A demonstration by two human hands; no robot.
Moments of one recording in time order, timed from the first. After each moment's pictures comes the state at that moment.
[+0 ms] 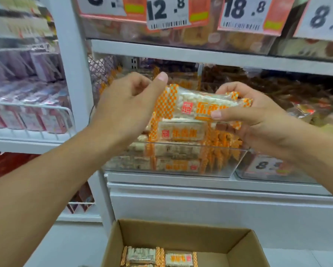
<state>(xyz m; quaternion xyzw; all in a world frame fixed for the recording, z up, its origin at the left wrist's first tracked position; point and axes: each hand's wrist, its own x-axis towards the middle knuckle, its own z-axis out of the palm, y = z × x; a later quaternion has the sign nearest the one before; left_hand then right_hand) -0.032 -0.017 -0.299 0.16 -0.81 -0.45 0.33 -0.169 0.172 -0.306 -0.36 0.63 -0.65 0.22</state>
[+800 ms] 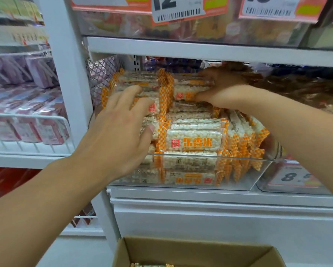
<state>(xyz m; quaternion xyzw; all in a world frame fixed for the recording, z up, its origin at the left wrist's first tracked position) -0.042 -0.071 -0.346 0.10 -0.96 -0.05 0.26 -0.266 0.071 -0.294 -0.34 0.90 -0.26 -0.06</state>
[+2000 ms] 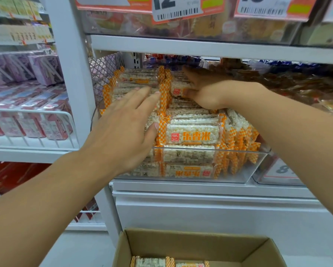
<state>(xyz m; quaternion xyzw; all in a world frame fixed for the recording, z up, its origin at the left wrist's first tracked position) -0.041 -0.066 -0.349 0.07 -0.96 -0.03 0.25 -0.253 0.059 -0.292 -0.40 0.91 -0.01 -0.06</state>
